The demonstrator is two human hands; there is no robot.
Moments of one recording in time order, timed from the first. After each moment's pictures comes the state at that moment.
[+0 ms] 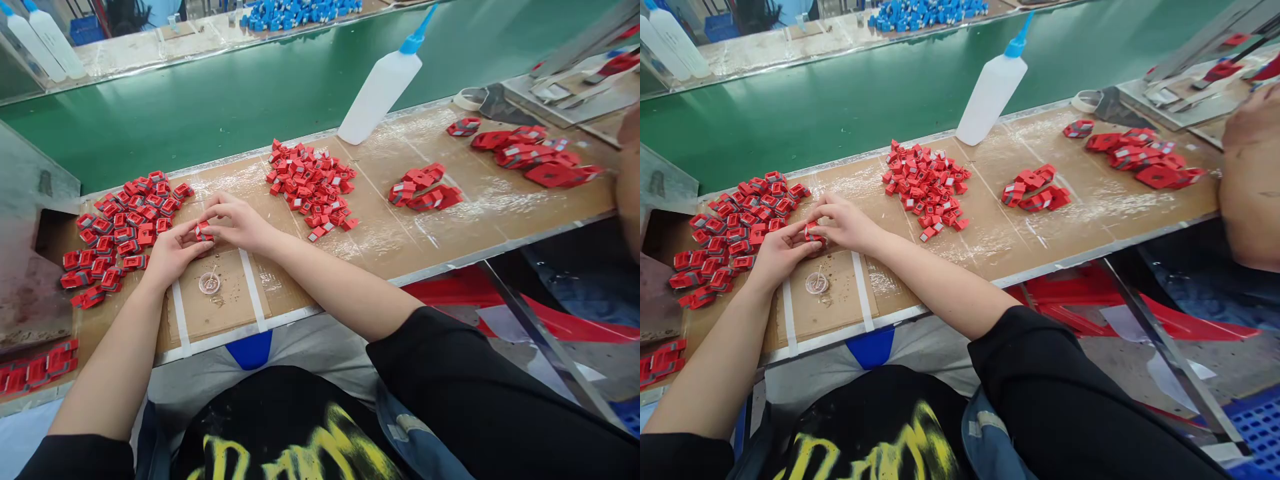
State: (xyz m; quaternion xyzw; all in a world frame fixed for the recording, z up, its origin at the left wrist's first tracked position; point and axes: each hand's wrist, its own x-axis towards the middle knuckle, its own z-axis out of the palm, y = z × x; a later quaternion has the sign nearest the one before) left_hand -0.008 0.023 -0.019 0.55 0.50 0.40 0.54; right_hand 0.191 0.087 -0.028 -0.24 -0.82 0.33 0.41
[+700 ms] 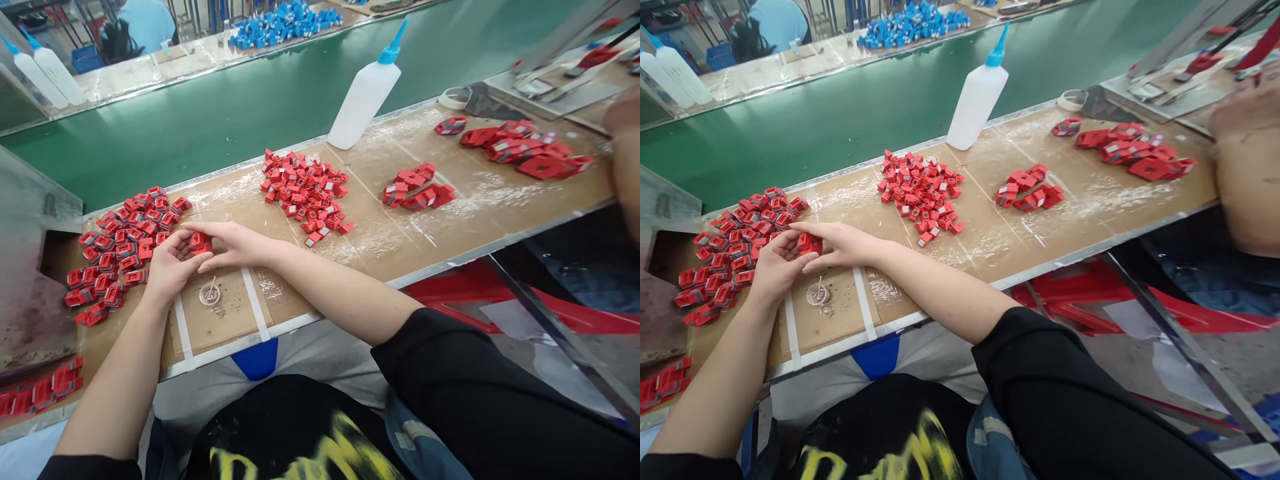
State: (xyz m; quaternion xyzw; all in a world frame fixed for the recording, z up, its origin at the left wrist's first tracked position) left_hand 0.000 0.020 -0.010 0.56 0.50 0.47 0.46; right_hand 0.196 0.079 -0.018 -0.15 -0.85 0.37 0.34
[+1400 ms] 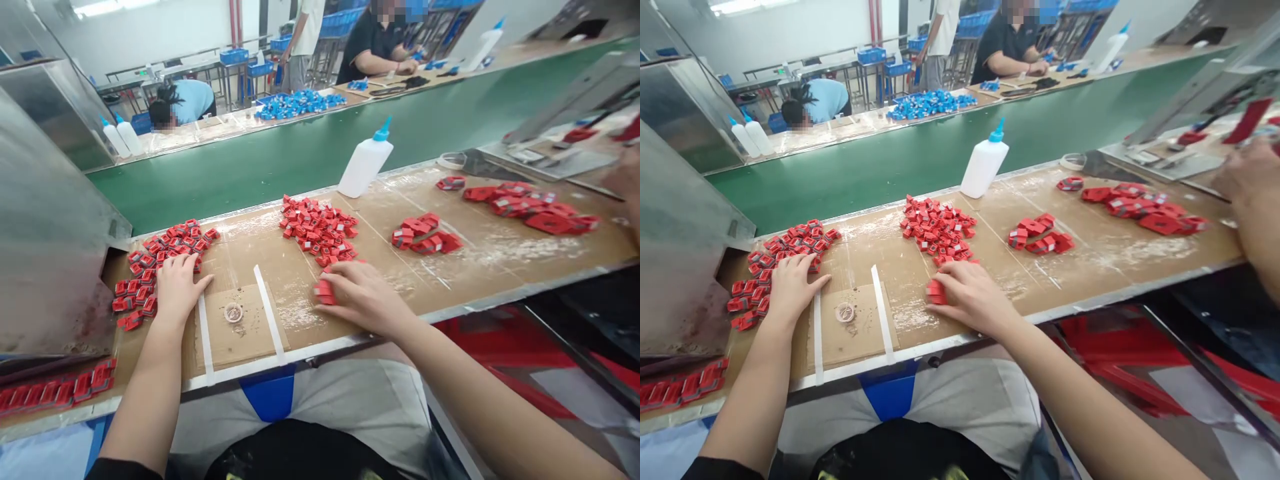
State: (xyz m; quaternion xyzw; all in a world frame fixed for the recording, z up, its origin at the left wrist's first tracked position) left_hand -0.050 0.009 0.006 0.72 0.65 0.22 -0.05; right_hand 0.357 -0.017 -0.022 -0.44 -0.87 0.01 0.21
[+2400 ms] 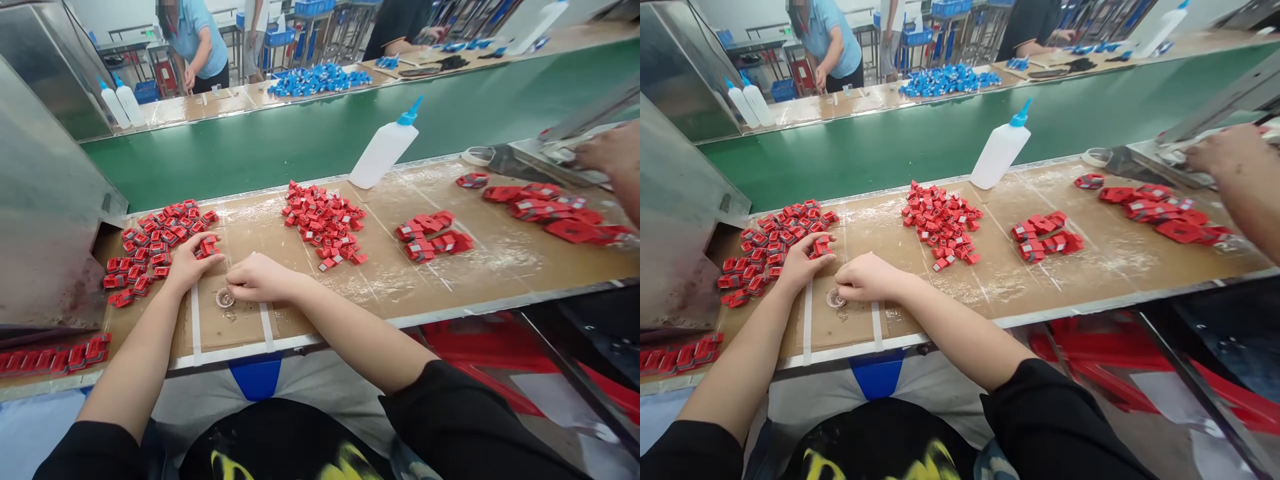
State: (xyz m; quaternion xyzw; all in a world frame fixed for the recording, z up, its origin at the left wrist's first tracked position) left_hand -0.023 0.024 -0.007 0.65 0.52 0.43 0.35; right_hand 0.198 0.031 0.009 -0.18 -0.94 0.26 0.16
